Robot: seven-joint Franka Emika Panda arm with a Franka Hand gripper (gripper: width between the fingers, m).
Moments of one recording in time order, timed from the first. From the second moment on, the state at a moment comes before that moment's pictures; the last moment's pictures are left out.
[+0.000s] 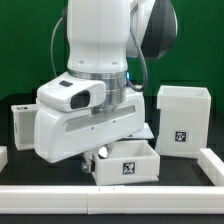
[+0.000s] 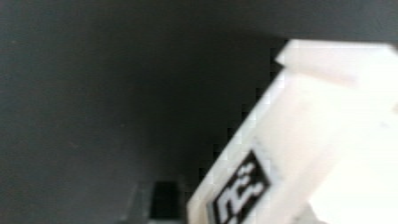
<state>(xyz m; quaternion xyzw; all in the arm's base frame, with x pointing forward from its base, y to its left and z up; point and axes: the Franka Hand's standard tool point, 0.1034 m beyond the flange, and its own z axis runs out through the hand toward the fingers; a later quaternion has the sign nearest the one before) 0.571 -0.053 0.013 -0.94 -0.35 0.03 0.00</state>
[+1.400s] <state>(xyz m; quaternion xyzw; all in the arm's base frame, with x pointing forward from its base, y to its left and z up) 0.622 -0.123 0.027 -0.81 -0.59 0.04 0.01</state>
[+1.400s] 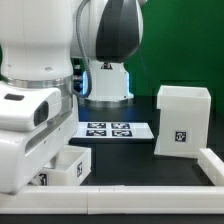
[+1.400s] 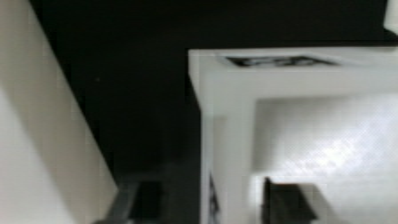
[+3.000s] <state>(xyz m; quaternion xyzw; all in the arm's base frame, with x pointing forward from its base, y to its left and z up) 0.516 -0.036 0.108 -0.84 -0.55 0.01 0.00</state>
